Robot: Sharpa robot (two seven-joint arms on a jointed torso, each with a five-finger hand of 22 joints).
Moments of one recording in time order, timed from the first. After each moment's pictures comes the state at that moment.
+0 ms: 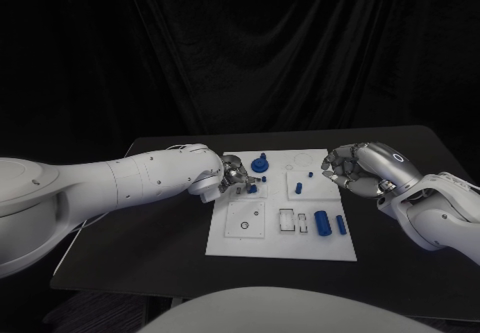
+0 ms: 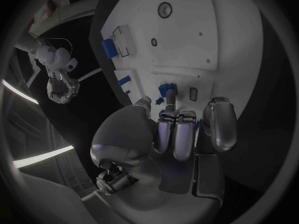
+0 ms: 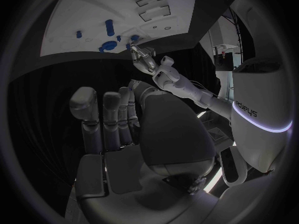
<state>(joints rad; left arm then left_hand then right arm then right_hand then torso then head) 1.17 -0.55 -0.21 1.14 -0.80 -0.01 -0.30 1.11 0.10 -0.02 0.28 0.19 0.81 0.09 0.31 0.92 1.47 0.01 1.57 1.31 1.47 -0.04 1.57 1.31 0.06 1.44 0.06 1.28 1.31 1.23 -1.01 -0.25 1.69 -1.49 -0.66 0.14 1.44 -0.07 0.34 0.17 0.30 0.78 0.12 0.59 0.45 0.86 0.05 1.02 0.65 1.20 -0.01 1.06 0.97 0.10 1.27 0.10 1.03 1.31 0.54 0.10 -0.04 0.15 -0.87</state>
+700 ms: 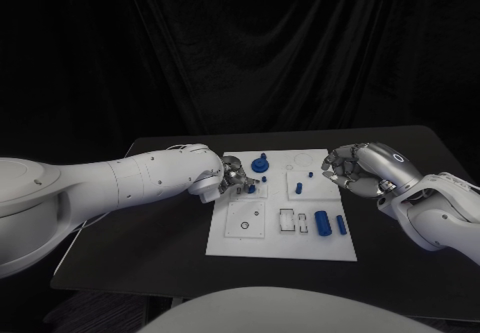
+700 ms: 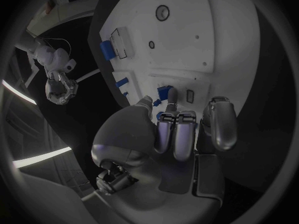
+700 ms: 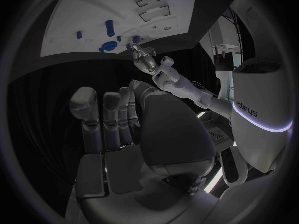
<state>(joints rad) 1.17 -0.54 -0.21 1.13 -0.80 0.01 -0.32 1.14 0.12 -0.03 0.26 0.19 0.87 0.10 0.23 0.82 1.46 0.02 1.57 1.31 1.47 -0.04 1.57 1.31 0.06 1.43 0.08 1.28 1.31 1.23 -1.01 -0.25 1.69 -1.49 -0.66 0.14 1.44 -0.07 0.33 0.17 0.30 0.78 0.12 0.59 0.45 0.86 0.05 1.02 0.65 1.20 -0.01 1.06 0.97 0.10 1.27 0.10 1.03 1.31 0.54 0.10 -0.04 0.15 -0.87</state>
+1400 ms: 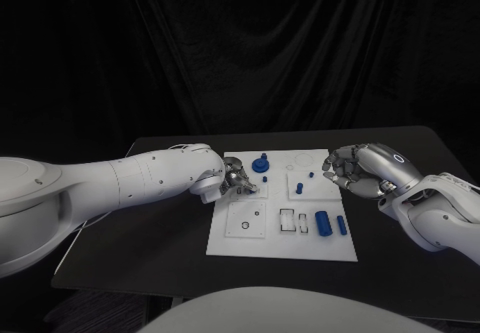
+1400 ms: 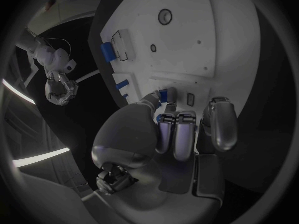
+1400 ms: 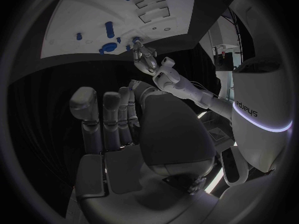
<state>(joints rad) 1.17 -0.54 -0.21 1.14 -0.79 0.03 -0.34 1.30 0.11 0.13 0.08 0.25 0.89 0.09 0.24 0.82 1.47 0.01 1.57 1.31 1.47 -0.04 1.57 1.31 0.06 1.43 0.07 1.28 1.31 1.23 -1.01 -0.25 1.69 -1.49 -0.65 0.14 1.44 -0.07 0.34 0.18 0.30 0.78 0.12 0.59 0.44 0.86 0.05 1.02 0.65 1.20 -0.01 1.06 0.97 0.10 1.27 0.10 1.03 1.31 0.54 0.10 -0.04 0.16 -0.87</state>
